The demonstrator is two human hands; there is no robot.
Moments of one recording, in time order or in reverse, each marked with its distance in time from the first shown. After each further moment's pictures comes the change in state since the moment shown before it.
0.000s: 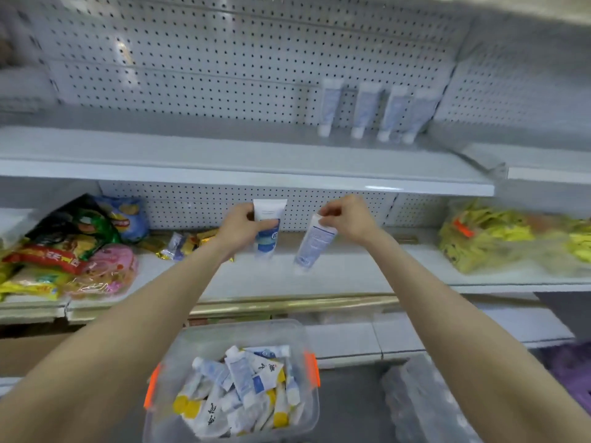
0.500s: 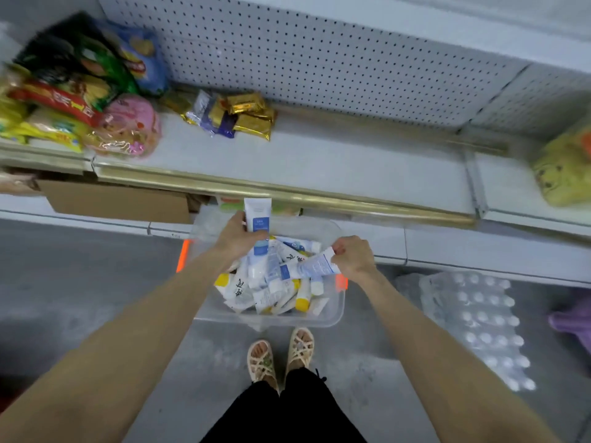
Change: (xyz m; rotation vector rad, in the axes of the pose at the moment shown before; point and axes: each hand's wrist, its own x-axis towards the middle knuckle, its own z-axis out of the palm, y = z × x) left_hand -0.065 -0.230 0.015 -0.003 0.062 -0.632; right_hand -0.066 0.124 0.224 -0.217 -0.443 0.470
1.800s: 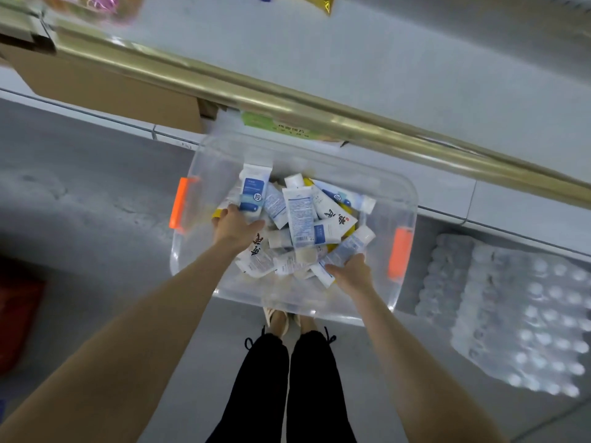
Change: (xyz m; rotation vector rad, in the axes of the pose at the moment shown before) left_hand 0.105 -0.164 0.017 0.406 0.141 -0.415; right_hand 0.075 0.036 0.185 0.212 -0.373 0.475
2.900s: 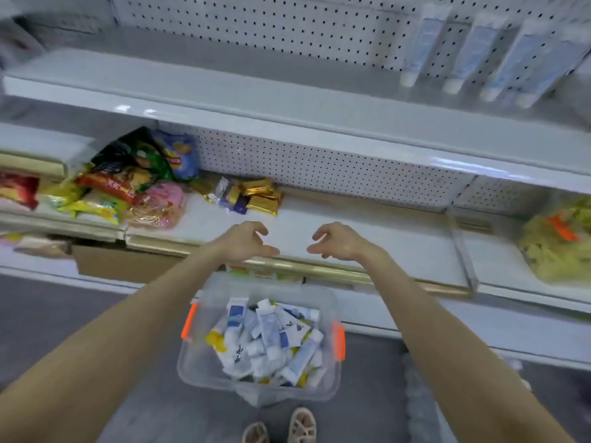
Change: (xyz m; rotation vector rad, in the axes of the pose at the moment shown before) left_hand -0.236 0.169 -0.203 0.161 -0.056 0.700; right_hand -0.248 -0.117 -0.240 -0.224 0.125 -0.814
